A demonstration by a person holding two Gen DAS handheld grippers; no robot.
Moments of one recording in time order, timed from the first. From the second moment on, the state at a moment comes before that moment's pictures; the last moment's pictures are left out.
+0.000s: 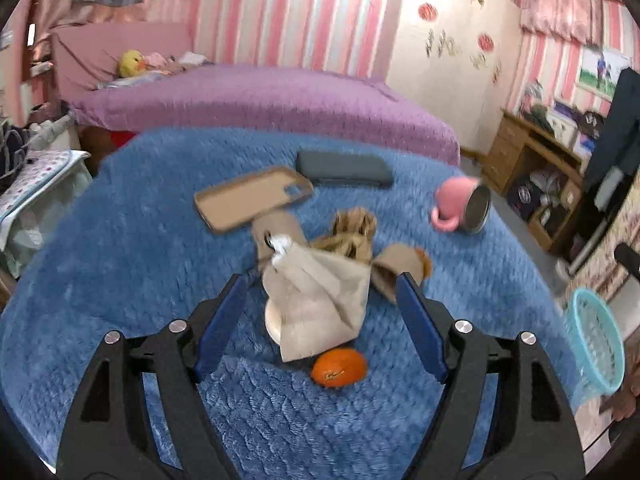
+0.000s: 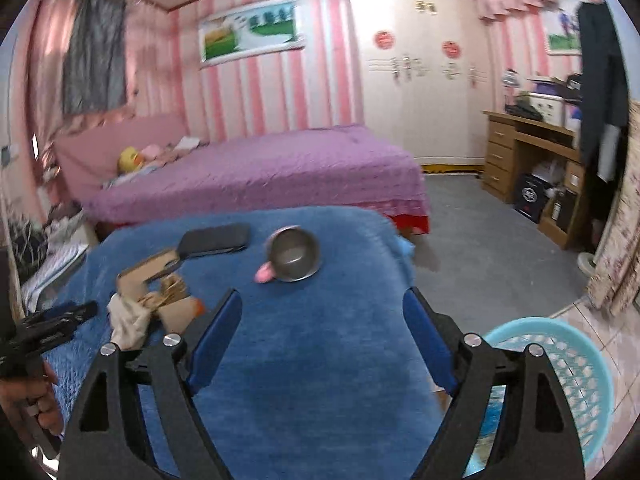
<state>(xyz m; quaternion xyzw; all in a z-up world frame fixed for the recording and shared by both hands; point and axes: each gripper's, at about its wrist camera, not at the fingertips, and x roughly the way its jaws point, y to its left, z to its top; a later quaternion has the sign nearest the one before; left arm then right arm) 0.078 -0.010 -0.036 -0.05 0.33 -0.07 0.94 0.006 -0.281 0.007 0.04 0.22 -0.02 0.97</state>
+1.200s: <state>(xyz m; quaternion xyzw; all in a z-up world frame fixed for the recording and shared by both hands) 0.077 0.088 -0.040 -0.07 0.33 -0.02 0.94 0.050 -0.078 -0.074 -0.05 0.33 0.13 0.93</state>
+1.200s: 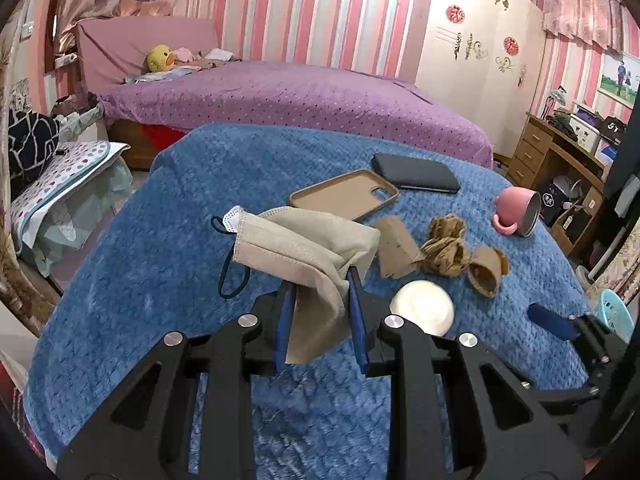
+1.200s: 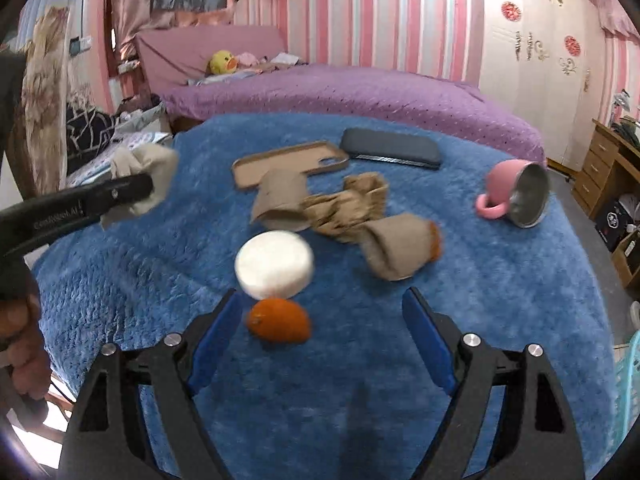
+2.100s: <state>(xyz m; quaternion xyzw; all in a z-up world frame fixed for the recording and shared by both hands) 0.051 0.041 -0.015 -0.07 0.29 -0.08 0.95 0.020 -0.133 -0.017 0.00 0.26 0.11 0.96</state>
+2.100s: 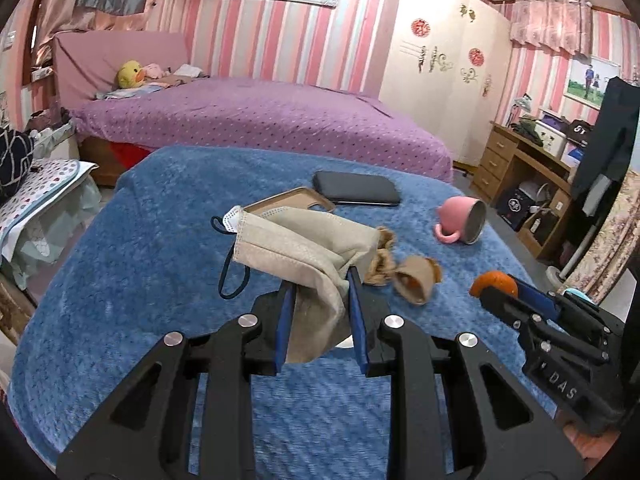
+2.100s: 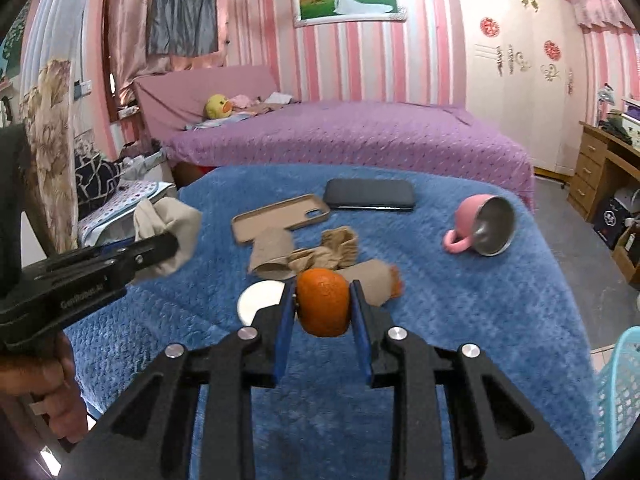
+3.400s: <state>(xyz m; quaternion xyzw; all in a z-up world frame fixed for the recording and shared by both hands) 0.041 -0.076 0.002 -0.04 0.26 -0.15 0.95 -0.022 -0.290 0.025 0.03 0.22 0.00 0.97</state>
